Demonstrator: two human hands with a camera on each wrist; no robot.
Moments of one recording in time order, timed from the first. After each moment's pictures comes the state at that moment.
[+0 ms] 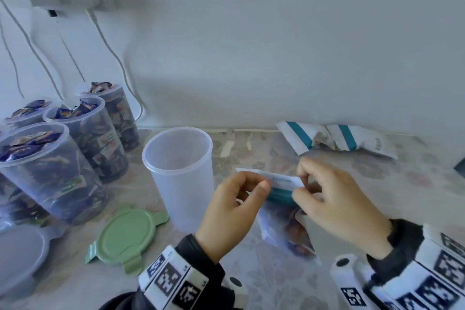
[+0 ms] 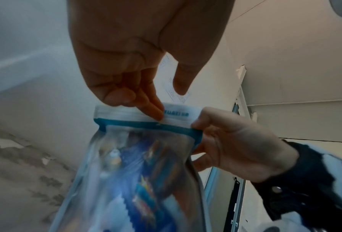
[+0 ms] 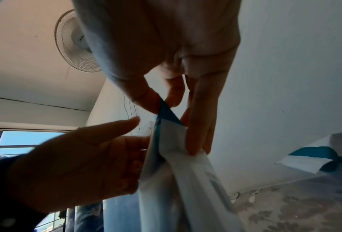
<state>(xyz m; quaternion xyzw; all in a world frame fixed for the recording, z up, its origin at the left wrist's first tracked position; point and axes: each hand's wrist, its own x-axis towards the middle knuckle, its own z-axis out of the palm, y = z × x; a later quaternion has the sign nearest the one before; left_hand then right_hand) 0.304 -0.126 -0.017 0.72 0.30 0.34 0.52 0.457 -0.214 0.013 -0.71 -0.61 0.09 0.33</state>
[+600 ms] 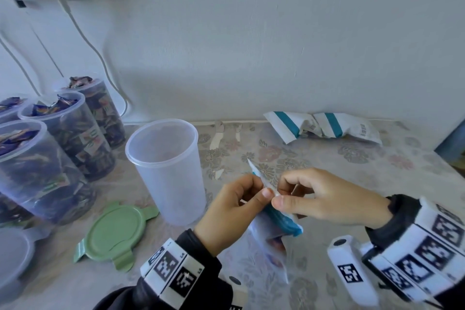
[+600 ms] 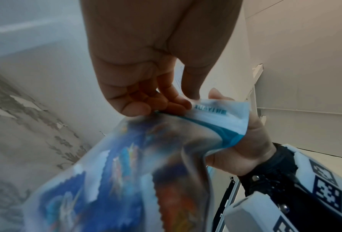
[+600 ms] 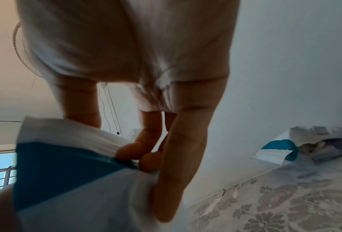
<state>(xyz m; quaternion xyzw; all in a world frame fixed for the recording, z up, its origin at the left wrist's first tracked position) 0.310 -0.132 -0.031 0.74 0.20 0.27 0.58 0.462 -0.224 0.023 -0.67 -0.61 0.33 0.27</state>
